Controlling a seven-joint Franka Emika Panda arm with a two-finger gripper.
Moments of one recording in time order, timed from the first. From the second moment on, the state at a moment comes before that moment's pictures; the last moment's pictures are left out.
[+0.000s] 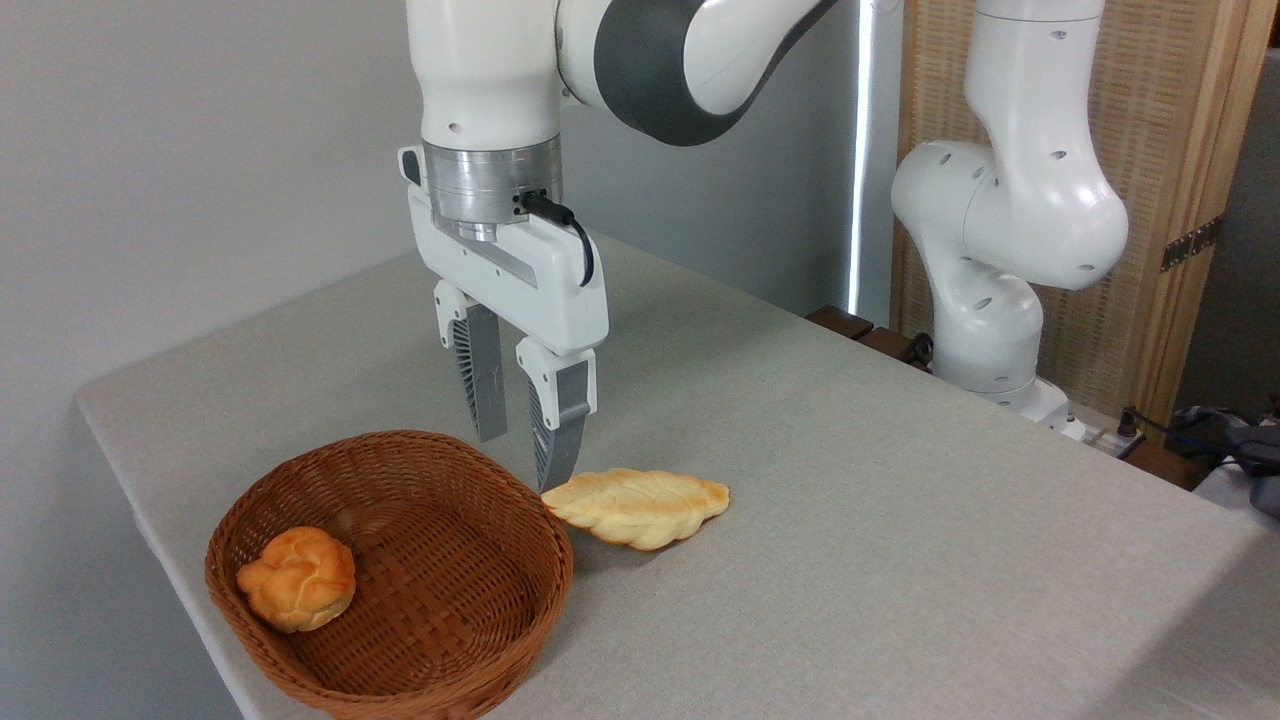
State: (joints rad) arm -0.11 -0.10 0.04 -1.98 -0.01 2.02 0.72
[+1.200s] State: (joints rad) arm -0.12 -0.09 0.03 -1.98 -0.01 2.02 0.78
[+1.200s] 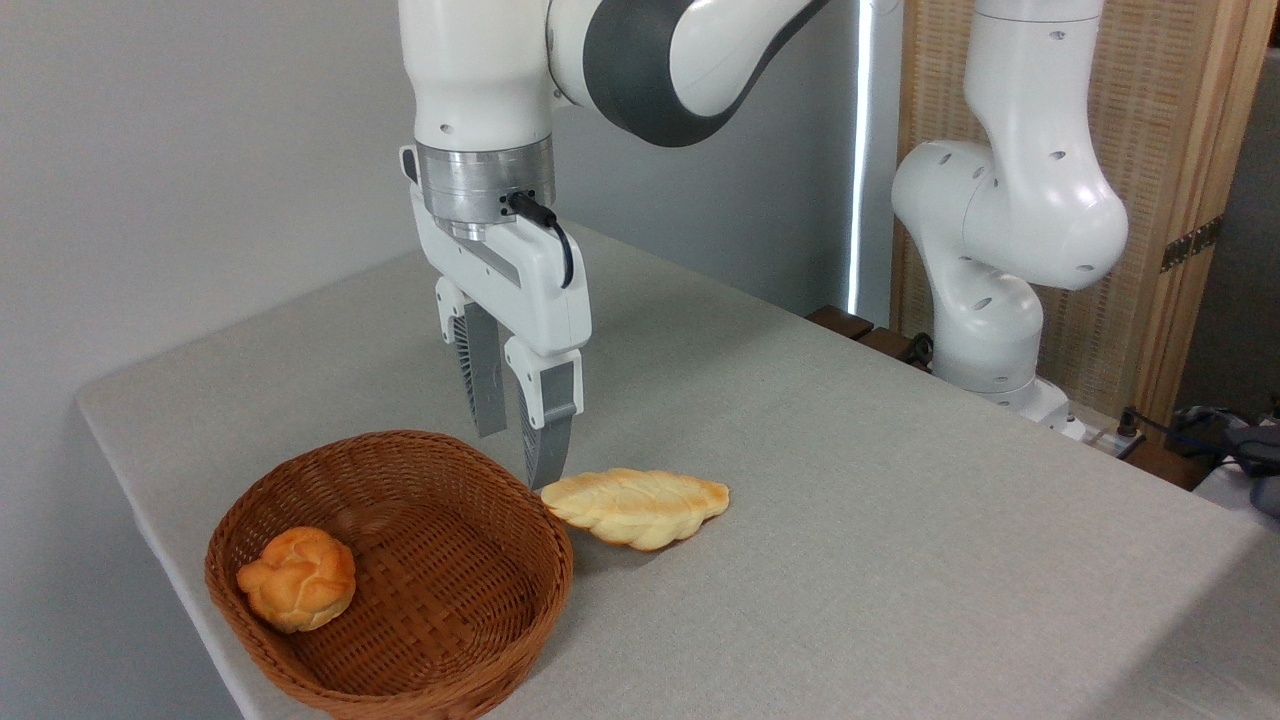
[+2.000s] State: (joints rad) arm -0.12 -0.07 0.03 -1.98 -0.09 2.17 0.75
